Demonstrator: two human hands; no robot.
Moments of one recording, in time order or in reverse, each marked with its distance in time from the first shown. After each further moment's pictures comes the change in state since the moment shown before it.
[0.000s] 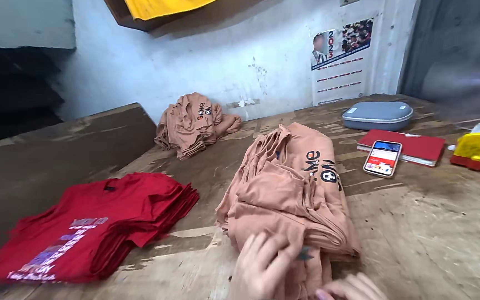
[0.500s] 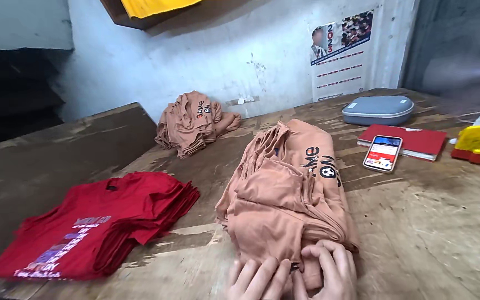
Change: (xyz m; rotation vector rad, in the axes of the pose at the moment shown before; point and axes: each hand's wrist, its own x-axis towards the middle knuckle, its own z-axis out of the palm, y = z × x) left_hand -0.036 0.015 -0.012 0.289 0.015 0.043; right_hand 0.021 -0.022 0.055 -0.091 0.254 0.130
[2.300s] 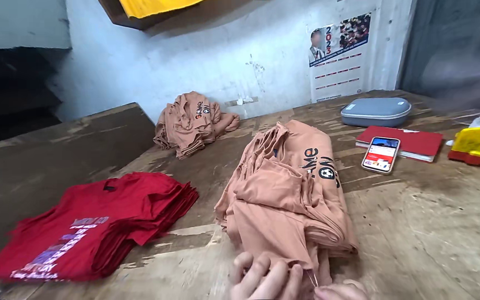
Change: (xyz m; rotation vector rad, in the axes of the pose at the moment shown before) left_hand 0.016 -0.004 0.003 -0.109 0.140 0.151; right_hand -0.029 0.028 -0.017 0.379 0.205 -0.327
